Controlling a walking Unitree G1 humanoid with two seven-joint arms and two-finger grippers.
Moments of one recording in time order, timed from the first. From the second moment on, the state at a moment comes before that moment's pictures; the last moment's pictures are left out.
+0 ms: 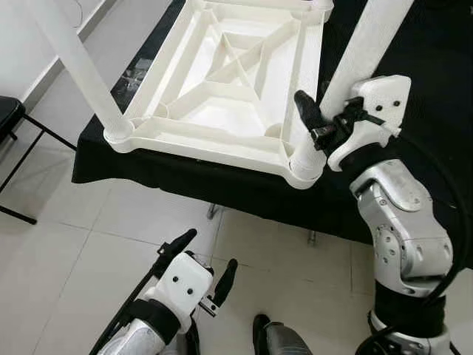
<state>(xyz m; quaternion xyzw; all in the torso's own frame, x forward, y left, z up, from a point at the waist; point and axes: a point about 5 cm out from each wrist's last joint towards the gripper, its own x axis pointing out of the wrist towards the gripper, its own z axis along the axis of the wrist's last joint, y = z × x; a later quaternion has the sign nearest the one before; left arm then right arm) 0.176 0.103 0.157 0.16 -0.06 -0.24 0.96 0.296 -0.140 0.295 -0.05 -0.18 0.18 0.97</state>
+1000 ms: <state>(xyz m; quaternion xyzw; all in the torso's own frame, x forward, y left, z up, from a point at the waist) 0.177 0.103 0.157 0.16 -0.06 -0.24 0.96 0.306 -0.136 0.265 -0.07 -0.11 0.22 0.97</state>
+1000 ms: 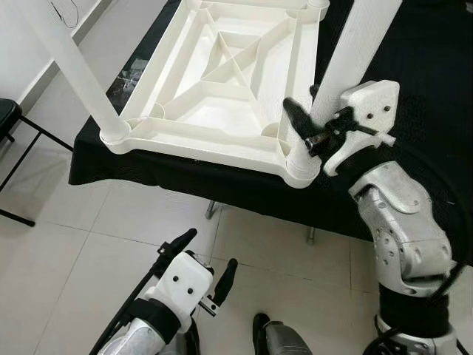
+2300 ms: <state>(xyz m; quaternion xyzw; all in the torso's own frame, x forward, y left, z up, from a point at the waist) 0.184 0.101 0.161 0.15 -0.07 -0.24 0.96 0.330 -0.147 0.280 0.07 -0.11 0.14 0.98</state>
